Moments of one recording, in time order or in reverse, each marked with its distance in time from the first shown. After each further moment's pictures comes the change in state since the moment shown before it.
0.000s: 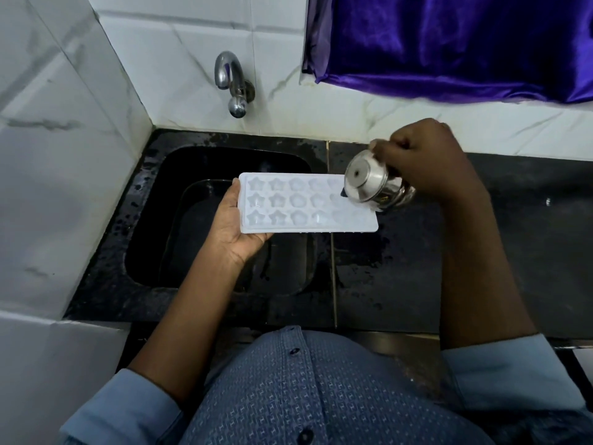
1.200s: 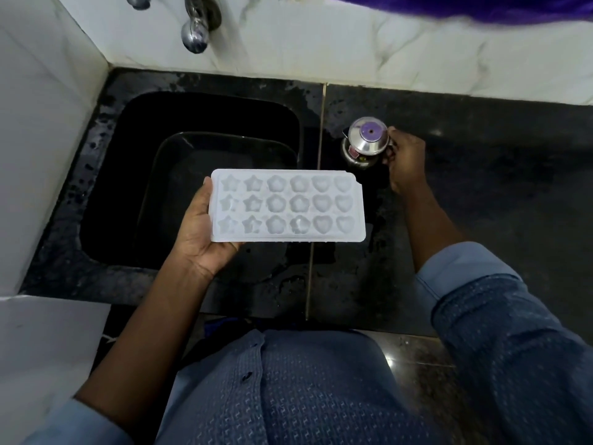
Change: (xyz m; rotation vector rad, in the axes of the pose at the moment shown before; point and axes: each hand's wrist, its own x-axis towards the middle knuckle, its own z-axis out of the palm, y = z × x) left_hand 0.033 -0.060 -0.024 0.052 0.121 -0.023; right_hand 0.081 0.238 0.167 1.077 0.208 0.678
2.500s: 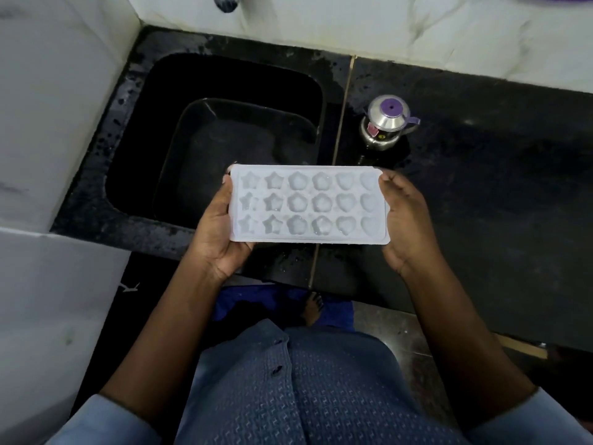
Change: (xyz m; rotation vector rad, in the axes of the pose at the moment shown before) left_hand -0.066 -0.042 0.006 0.042 0.071 0.071; right_hand -0.216 -0.022 -0.006 -0.086 -0.176 0.224
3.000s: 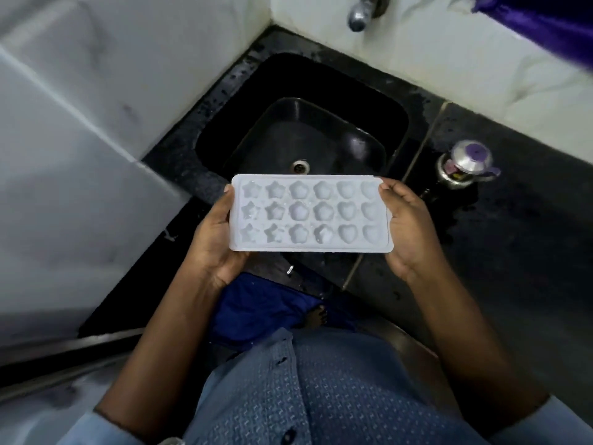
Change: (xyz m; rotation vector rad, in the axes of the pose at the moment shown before) left_hand -0.108 0.000 -0.063 -0.168 0.270 0.229; right_hand -0.037 0.002 0.076 -0.139 -0.375 0.007
